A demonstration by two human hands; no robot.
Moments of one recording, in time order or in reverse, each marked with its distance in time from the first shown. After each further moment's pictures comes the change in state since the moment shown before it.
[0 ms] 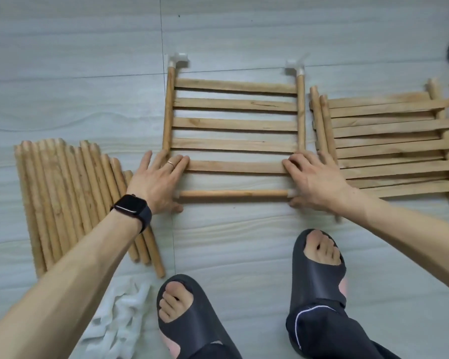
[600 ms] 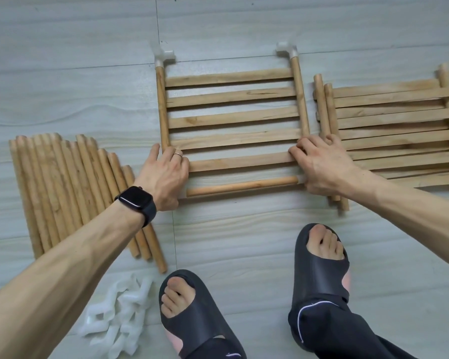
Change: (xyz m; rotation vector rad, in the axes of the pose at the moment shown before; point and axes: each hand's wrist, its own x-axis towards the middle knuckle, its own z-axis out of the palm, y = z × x) left_hand 0.002 0.015 -0.017 0.241 0.011 0.085; right_hand 0.008 0.014 -0.010 -0.079 -0.001 0.012
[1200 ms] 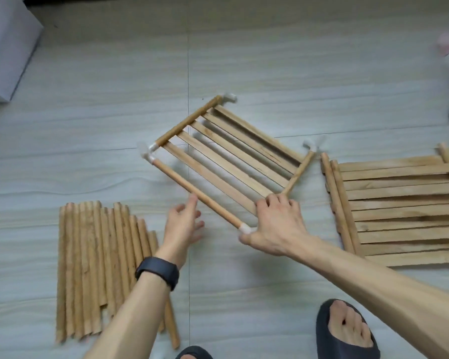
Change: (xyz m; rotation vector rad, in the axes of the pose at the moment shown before) left_hand 0.006 -0.006 -0.049 -2.181 0.167 -0.894; right_hand 0.034 -0.085 -0.088 0.542 0.139 0.168
